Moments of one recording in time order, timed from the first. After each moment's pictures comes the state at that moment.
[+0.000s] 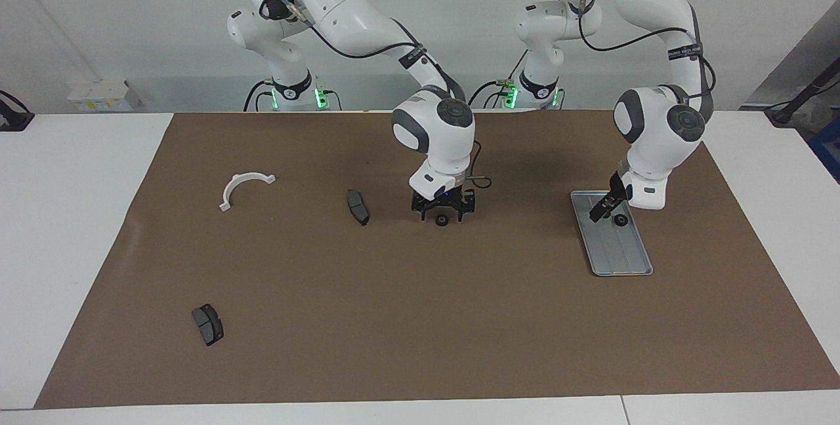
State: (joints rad) left arm 0.06 0.16 -0.06 -2.16 -0.01 2.27 -0.57; right arm 0.59 0.58 0.13 -1.63 -0.19 2.24 0.88
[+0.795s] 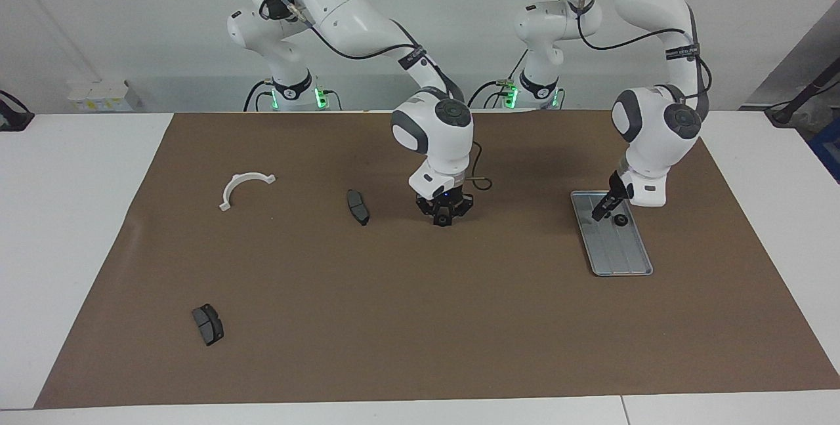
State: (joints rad) left arm 0.06 0.14 -0.05 -2.19 -0.01 2.29 -0.59; right arm 0.59 0.58 0.13 -1.64 -0.19 2.28 0.92
